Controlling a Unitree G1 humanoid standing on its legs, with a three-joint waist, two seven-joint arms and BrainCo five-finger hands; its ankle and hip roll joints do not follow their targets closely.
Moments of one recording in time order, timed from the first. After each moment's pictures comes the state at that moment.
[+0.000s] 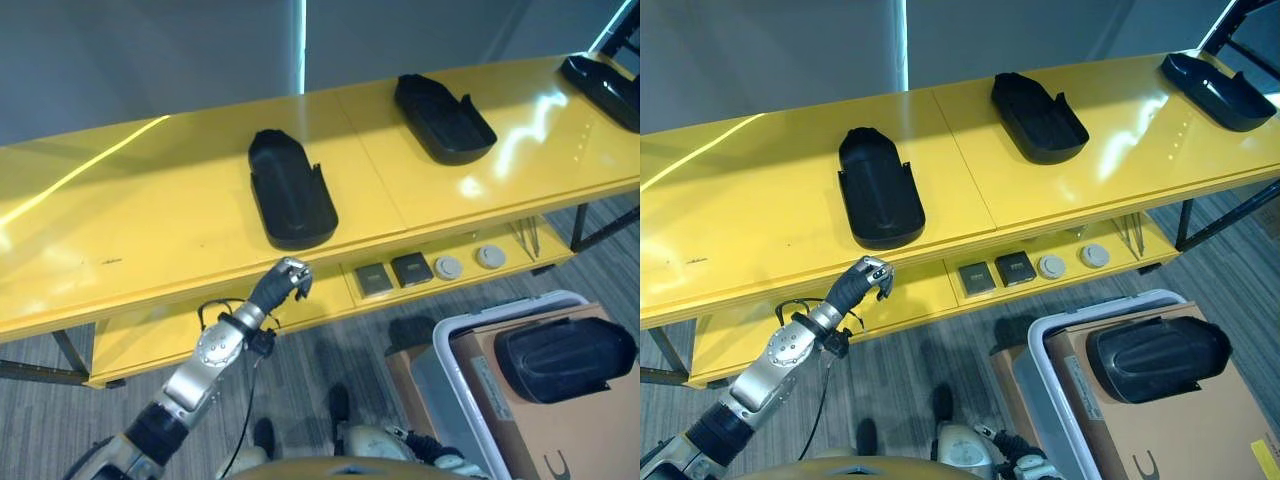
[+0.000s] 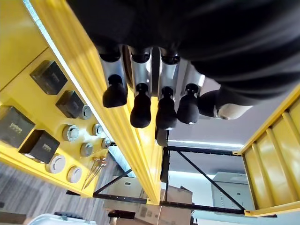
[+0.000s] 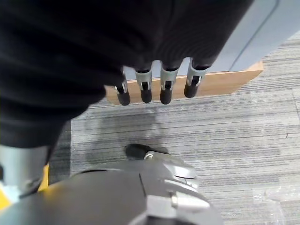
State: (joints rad) left arm -0.14 0.40 -0.52 -0.03 -0.35 -0.15 -0.07; right arm -0.07 -0.21 0.27 1.31 0.07 -0.03 -0.07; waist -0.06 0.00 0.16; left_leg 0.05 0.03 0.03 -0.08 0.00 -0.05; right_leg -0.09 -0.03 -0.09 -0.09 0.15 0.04
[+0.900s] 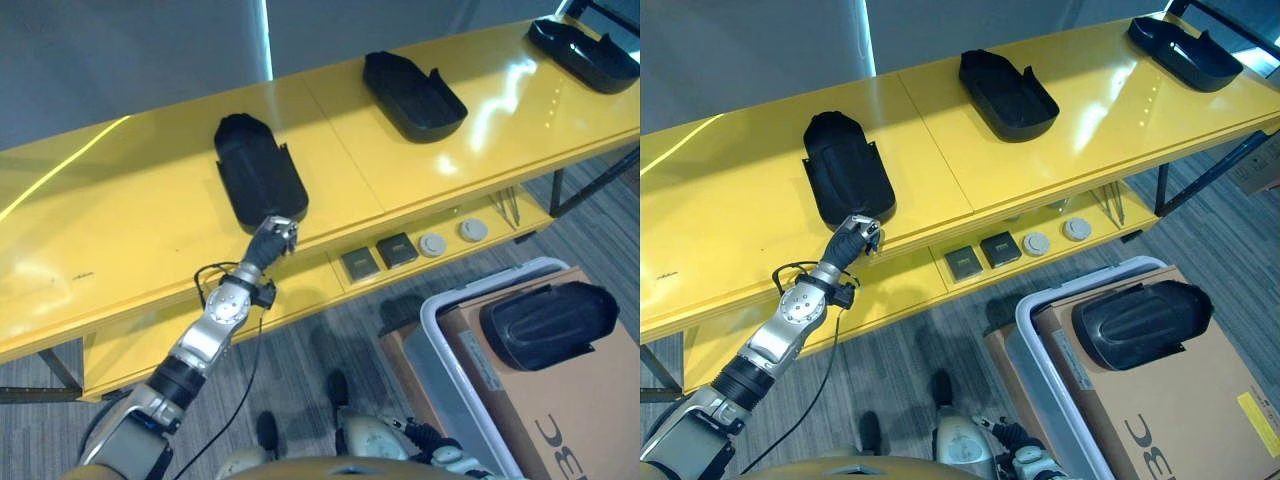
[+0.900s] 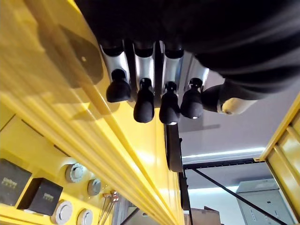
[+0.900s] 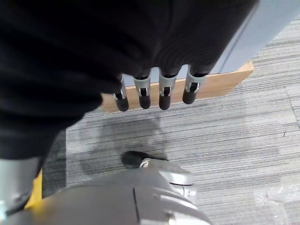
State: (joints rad) left arm -0.36 0.33 -0.43 0.22 -0.21 -0.16 0.14; right arm -0.08 -0.22 0.31 1.27 0.07 -0.05 -0.08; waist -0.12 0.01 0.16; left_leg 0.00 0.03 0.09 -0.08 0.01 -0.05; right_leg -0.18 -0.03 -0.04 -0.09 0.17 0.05
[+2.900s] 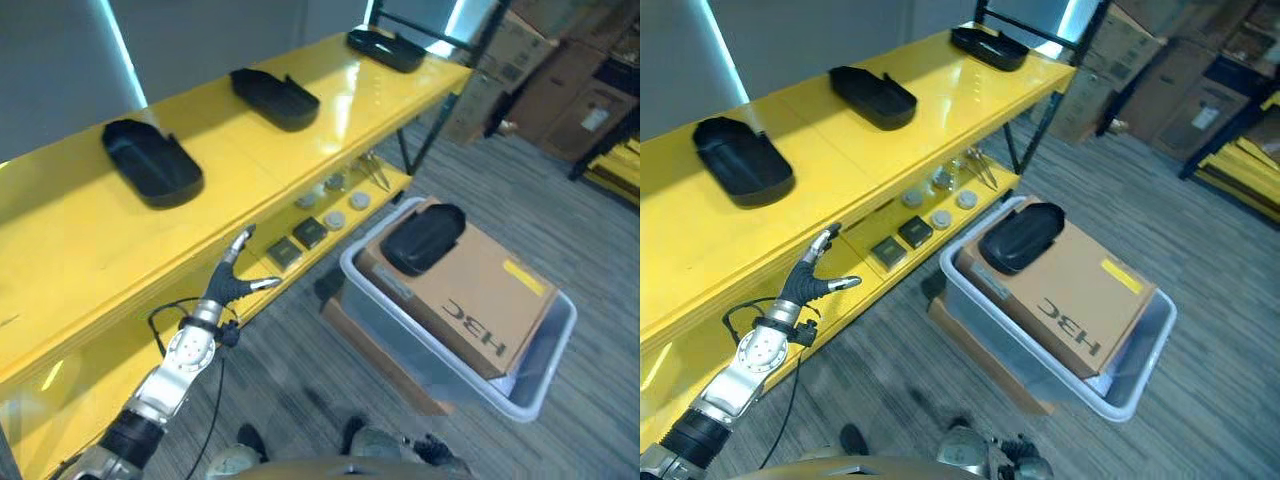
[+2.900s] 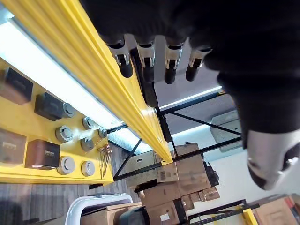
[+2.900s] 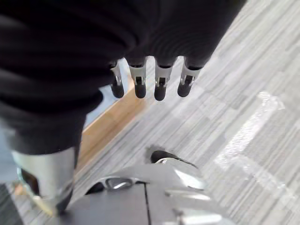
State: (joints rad) left arm -0.04 0.46 -0.33 0.06 -0.02 -0.24 0.23; right arm 0.02 -0.18 0.12 1.24 0.19 -0.06 -0.20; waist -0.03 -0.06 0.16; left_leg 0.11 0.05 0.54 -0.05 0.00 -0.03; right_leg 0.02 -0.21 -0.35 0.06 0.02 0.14
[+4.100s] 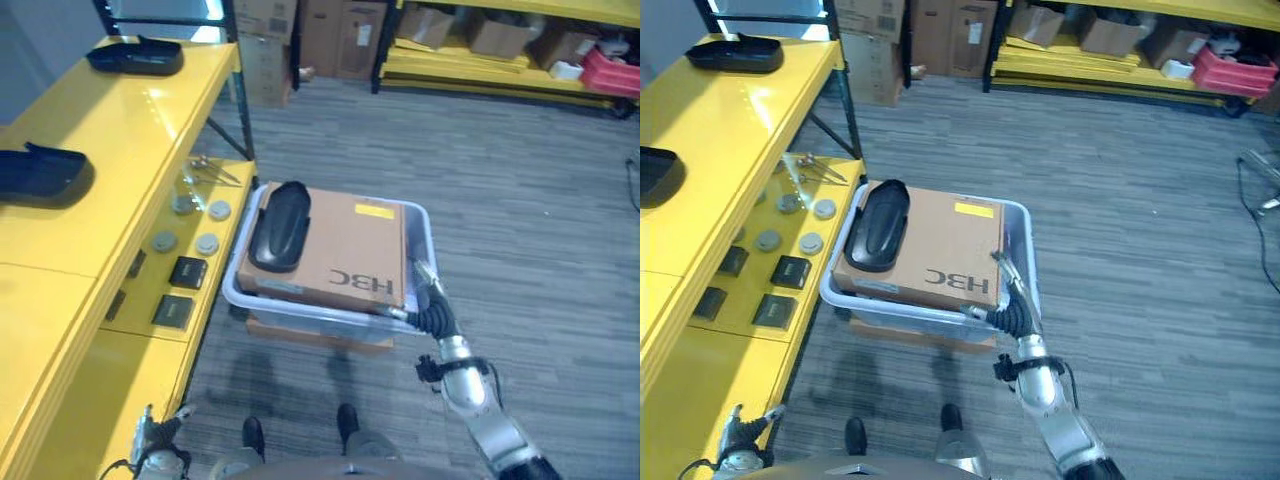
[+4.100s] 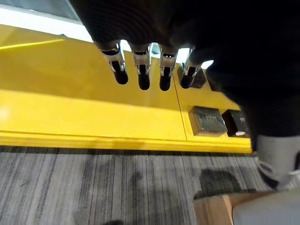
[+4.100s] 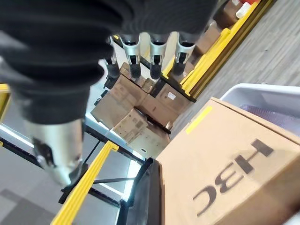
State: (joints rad) left arm 0.05 0.22 -0.12 1.13 0.05 -0.11 0.49; right arm 0.03 -0.44 0.22 0.10 -0.23 -0.23 -0.40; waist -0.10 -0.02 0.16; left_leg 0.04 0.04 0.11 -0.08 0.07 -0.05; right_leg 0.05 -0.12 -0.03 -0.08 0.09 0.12
